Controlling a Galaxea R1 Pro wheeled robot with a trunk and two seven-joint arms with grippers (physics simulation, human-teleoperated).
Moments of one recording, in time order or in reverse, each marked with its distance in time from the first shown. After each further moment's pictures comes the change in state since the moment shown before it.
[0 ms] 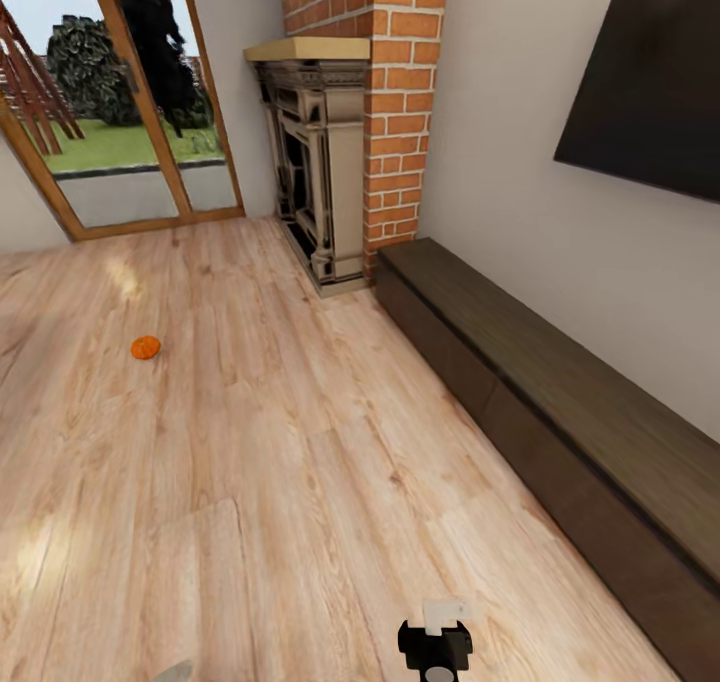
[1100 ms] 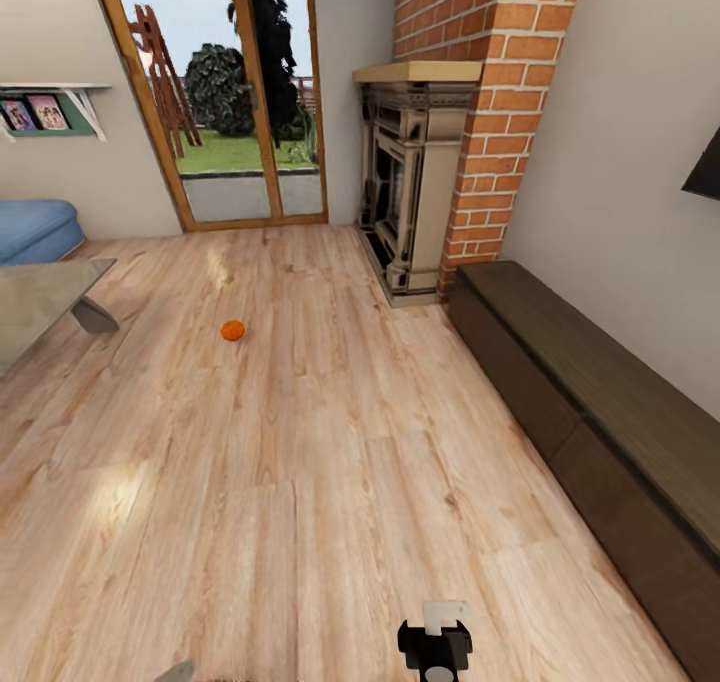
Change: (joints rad) left arm 0.000 -0.006 0.000 0.001 0.000 -0.002 0.000; right arm 0.000 0.000 0.000 -0.001 0.000 0.000 0.000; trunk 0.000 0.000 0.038
